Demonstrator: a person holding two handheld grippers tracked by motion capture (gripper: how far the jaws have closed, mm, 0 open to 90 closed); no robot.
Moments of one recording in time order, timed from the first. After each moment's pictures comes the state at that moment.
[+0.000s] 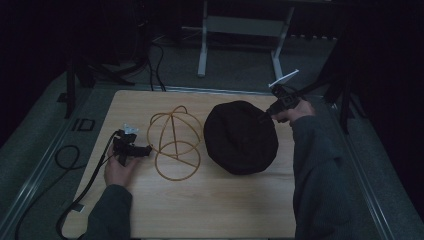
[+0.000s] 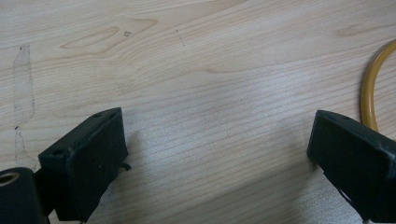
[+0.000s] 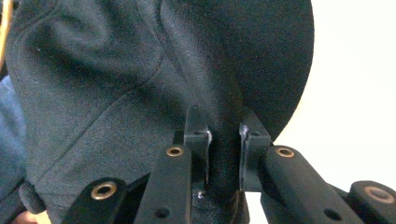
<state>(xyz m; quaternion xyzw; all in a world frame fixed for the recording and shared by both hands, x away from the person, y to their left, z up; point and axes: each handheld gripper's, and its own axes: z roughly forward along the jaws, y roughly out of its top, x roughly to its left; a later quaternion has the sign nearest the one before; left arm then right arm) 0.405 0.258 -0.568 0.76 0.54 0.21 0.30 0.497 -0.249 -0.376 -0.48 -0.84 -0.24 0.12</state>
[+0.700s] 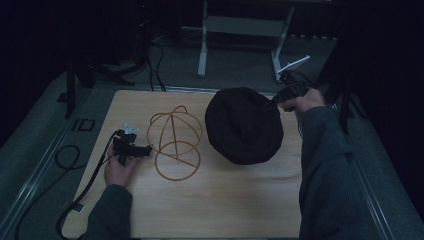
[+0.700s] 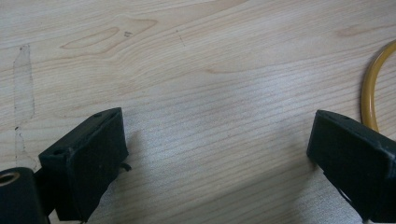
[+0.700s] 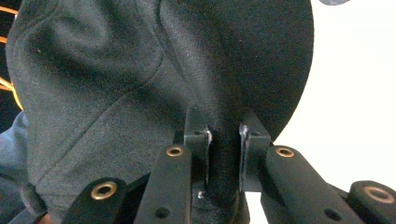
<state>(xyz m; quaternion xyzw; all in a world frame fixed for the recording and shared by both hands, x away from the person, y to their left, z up) 0.405 0.258 -0.568 0.76 0.54 0.21 0.30 0.497 -0.257 -0.331 -0.48 -0.83 -0.27 0.11</state>
